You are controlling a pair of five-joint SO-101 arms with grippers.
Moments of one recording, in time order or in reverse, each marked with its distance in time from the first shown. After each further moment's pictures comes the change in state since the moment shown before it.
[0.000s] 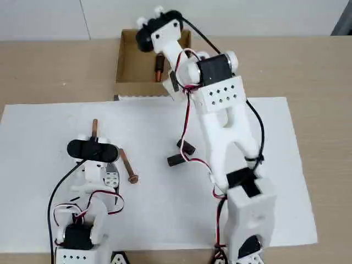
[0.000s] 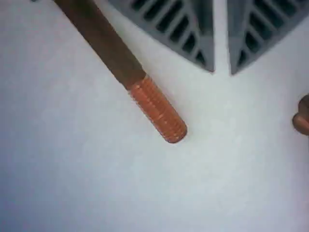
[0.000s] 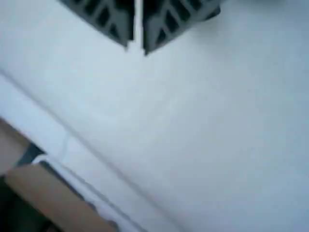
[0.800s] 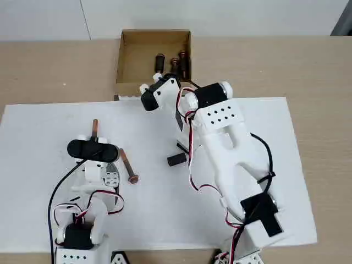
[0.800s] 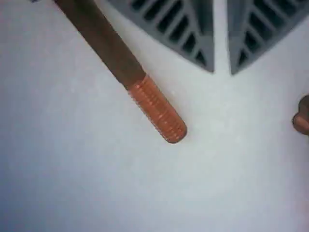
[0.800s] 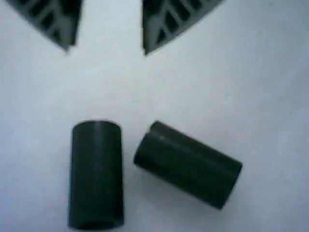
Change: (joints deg) left arm 0.0 0.0 0.0 0.0 0.0; right arm -1.1 -14.2 40.8 -3.3 8.6
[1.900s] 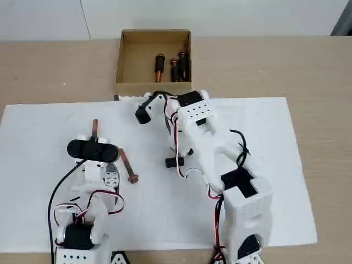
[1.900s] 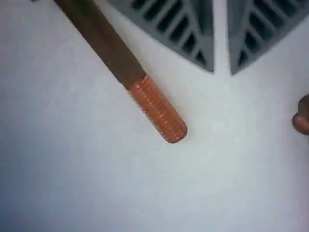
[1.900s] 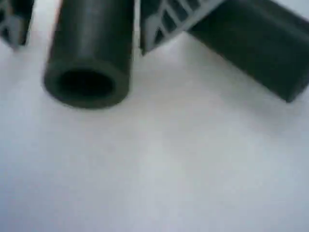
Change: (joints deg) left arm 0.0 0.0 0.0 0.0 0.0; right arm -1.3 18.8 0.1 -11.7 4.1
